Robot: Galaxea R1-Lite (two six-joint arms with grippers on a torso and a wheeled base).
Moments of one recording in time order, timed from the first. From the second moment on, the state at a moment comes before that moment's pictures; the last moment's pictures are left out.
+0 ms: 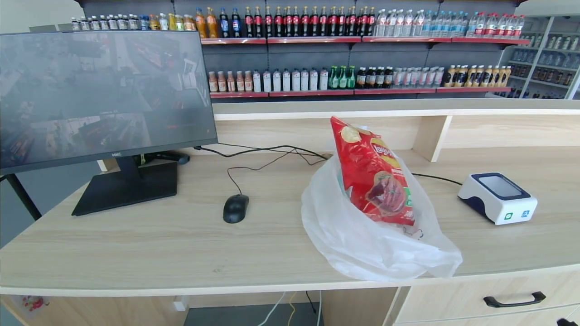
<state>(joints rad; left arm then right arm) 0.00 0.00 0.00 0.00 0.00 0.00 0.40 0.43 -0.09 -0.36 0.00 -0.17</state>
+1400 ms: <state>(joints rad) 0.00 0.00 0.00 0.00 0.00 0.00 0.31 0.00 0.00 -0.01 -0.11 0.03</state>
